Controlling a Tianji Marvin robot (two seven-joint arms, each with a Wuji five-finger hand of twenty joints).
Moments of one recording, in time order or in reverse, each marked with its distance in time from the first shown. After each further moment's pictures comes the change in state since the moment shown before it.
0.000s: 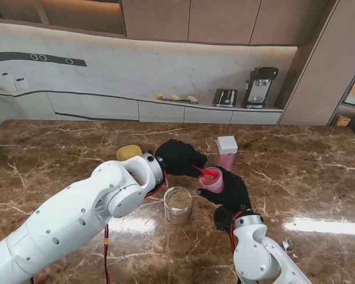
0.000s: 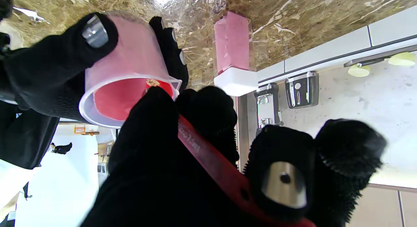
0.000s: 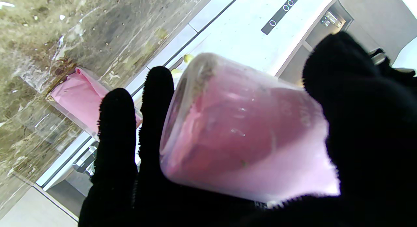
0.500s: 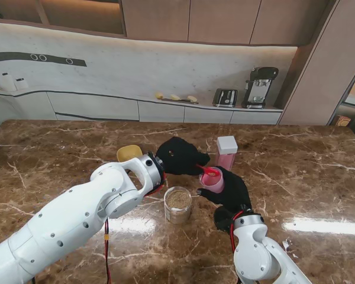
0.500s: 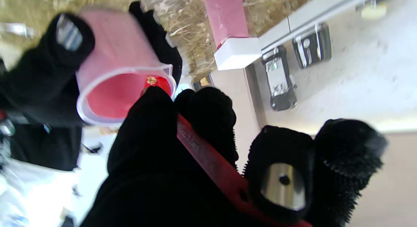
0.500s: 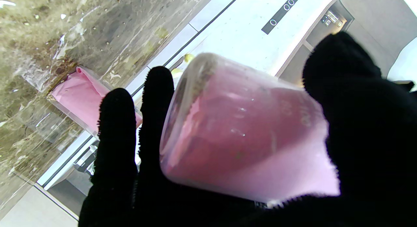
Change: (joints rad) left arm 0.012 -0.002 -0.008 0.055 0.197 -0.142 0.213; right arm 0.000 0.000 0.002 0.000 0.001 0.001 0.000; left_hand 0.000 0.000 -0.011 0.000 -0.003 -0.011 0.001 0.000 0.000 -0.009 0.000 0.009 0.000 -0.001 0.008 0.000 0.004 -0.002 0.000 -0.013; right_hand 0.000 0.000 0.000 0.000 0.000 0.001 0.000 0.000 0.000 0.000 0.000 0.000 0.000 0.000 0.000 0.000 0.000 0.000 0.000 0.000
